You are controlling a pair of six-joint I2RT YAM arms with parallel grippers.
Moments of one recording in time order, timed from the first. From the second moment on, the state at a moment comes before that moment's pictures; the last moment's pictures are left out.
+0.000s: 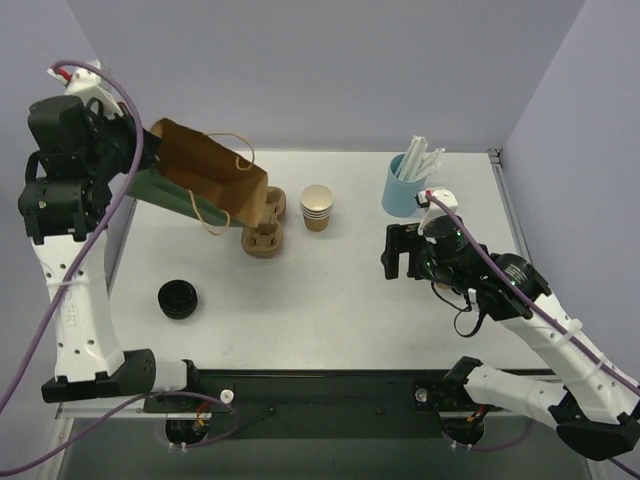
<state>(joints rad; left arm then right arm) 0.11 1.40 2.09 -0.99 0.14 -0.28 0.76 0.98 1.23 -0.92 0.33 0.39</state>
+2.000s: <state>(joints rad) -0.56 1.70 1.98 -0.84 0.10 -0.34 0.76 0.84 1.22 -1.00 0.52 0.48</state>
